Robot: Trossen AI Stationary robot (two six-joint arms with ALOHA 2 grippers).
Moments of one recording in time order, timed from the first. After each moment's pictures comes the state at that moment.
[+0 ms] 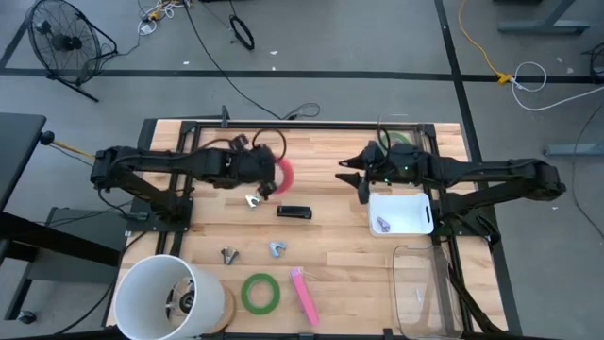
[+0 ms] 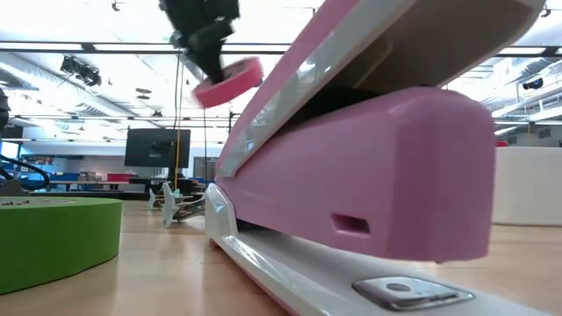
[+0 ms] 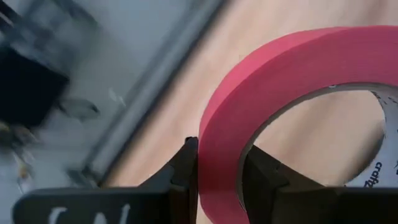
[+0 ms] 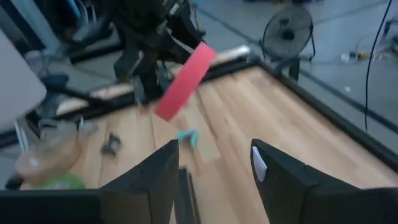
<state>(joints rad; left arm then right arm) 0.01 1.42 1.27 -0.83 -0.71 -0.26 -0.11 1.07 0.79 -0.01 0.07 0.23</state>
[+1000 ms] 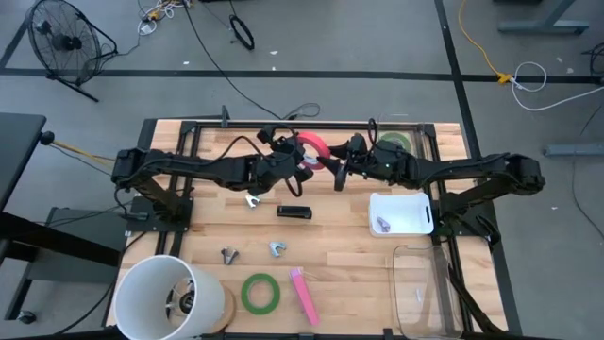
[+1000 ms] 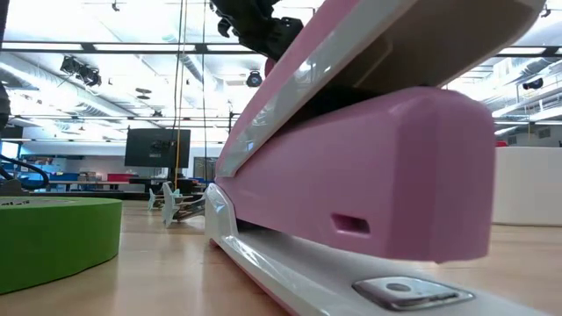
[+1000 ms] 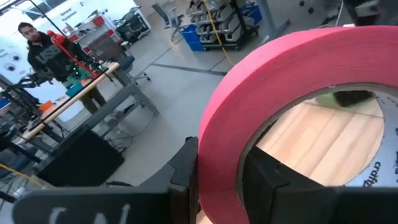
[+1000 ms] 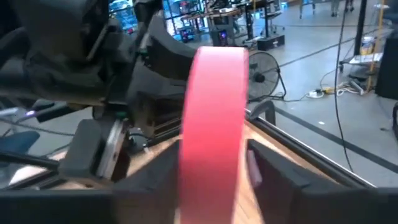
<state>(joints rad) 0.01 1.61 1.27 -0.07 -1.00 0.12 -0.16 1.30 0.79 0.39 0.19 0.23</state>
